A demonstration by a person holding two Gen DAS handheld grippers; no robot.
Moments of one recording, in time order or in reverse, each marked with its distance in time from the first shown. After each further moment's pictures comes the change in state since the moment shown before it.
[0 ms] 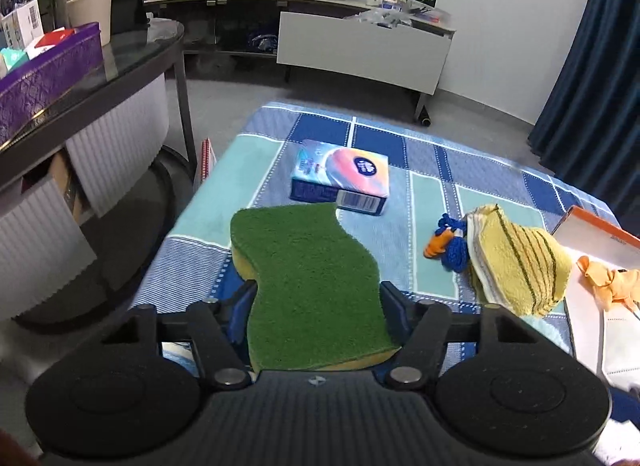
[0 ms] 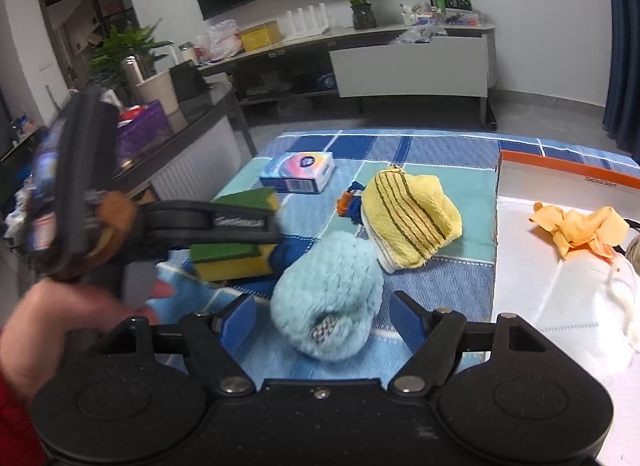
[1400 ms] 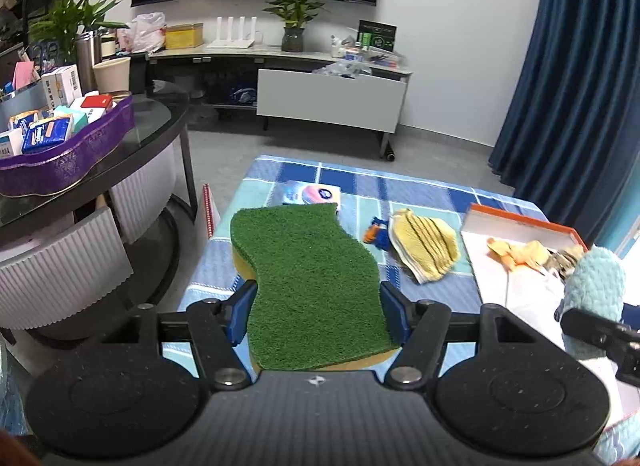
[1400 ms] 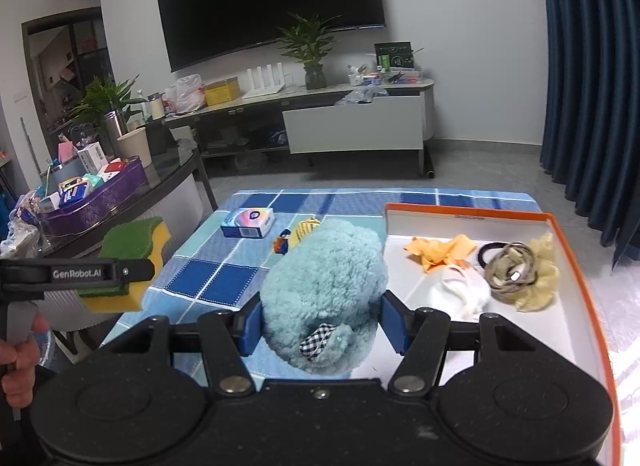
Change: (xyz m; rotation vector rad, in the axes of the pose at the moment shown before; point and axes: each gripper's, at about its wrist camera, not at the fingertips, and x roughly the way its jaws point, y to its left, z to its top) left arm -0.122 -0.012 -0.039 0.072 -0.138 -0.060; right arm -0.134 -0.022 -0.025 0.010 -0.172 -0.132
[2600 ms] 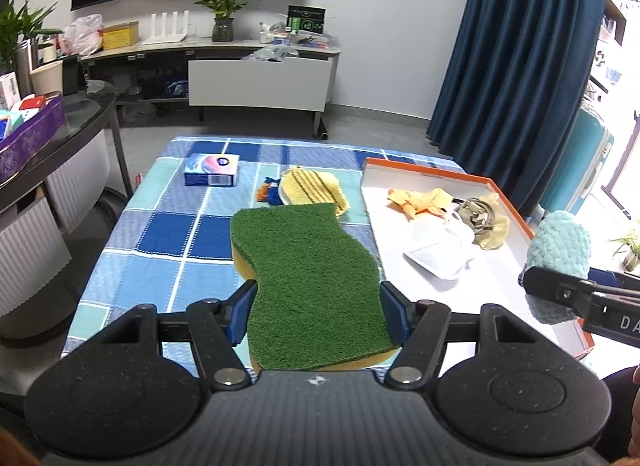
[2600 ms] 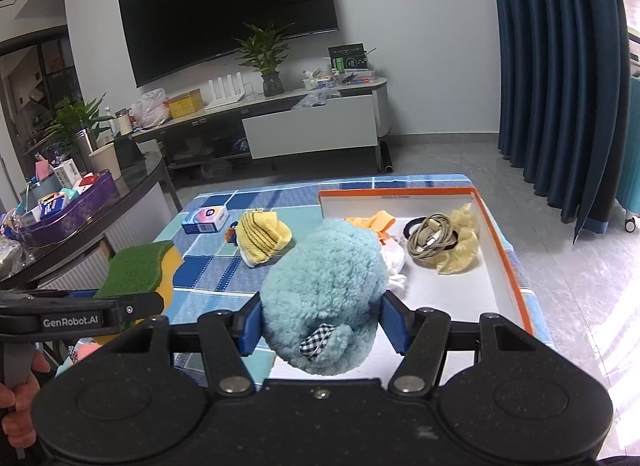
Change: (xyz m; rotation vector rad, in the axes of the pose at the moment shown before) left arm -0.018 -0.062 -0.038 0.090 0.032 -0.148; right arm -0.057 -0.047 -0.028 0.078 -0.015 -0.084
